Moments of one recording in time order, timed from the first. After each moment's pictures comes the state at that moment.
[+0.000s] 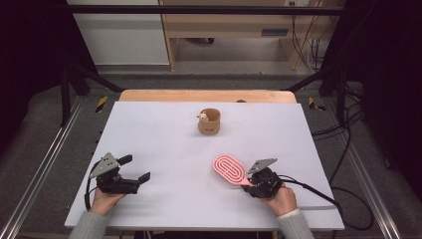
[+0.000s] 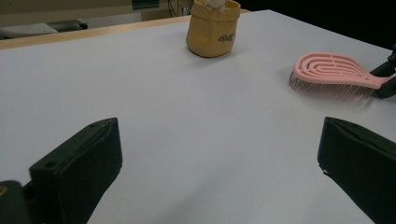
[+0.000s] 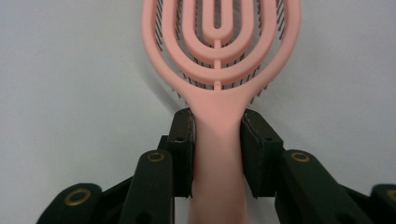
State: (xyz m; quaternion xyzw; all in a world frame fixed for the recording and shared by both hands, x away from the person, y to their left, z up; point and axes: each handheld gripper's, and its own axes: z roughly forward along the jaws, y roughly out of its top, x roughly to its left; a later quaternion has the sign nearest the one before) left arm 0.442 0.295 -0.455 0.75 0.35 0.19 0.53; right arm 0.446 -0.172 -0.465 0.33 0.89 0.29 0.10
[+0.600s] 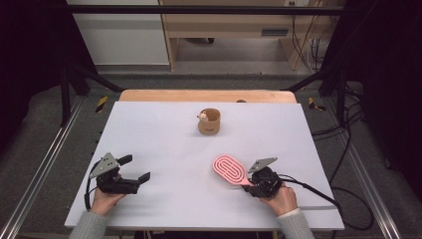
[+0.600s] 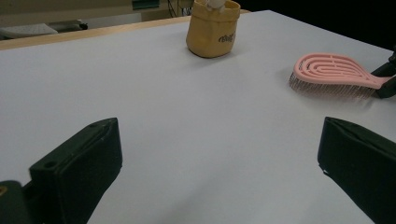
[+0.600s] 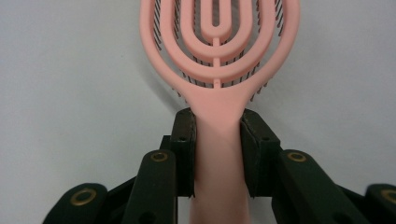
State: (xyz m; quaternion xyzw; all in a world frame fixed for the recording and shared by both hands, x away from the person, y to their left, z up) left arm 0.442 0.295 -0.454 0.75 0.35 0.19 0.53; right arm 0.446 -0.172 -0.463 0.34 0.89 0.29 0.09
